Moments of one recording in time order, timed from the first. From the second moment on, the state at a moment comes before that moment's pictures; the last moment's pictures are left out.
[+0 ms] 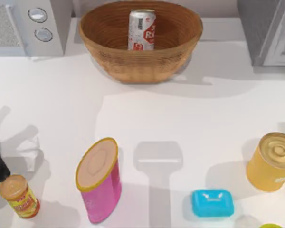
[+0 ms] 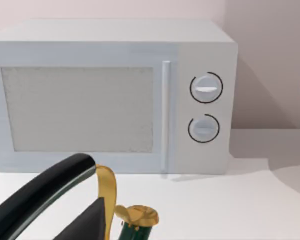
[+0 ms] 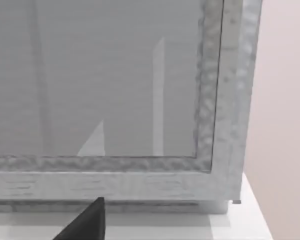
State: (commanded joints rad) left arm 0.00 0.00 0.00 0.00 0.00 0.00; right arm -1.02 1.55 0.37 1.20 -1.01 0.03
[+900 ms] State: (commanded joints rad) left arm 0.00 0.00 0.00 0.00 0.00 0.00; right arm -1.06 1.45 1.29 0.16 -1.05 0.03
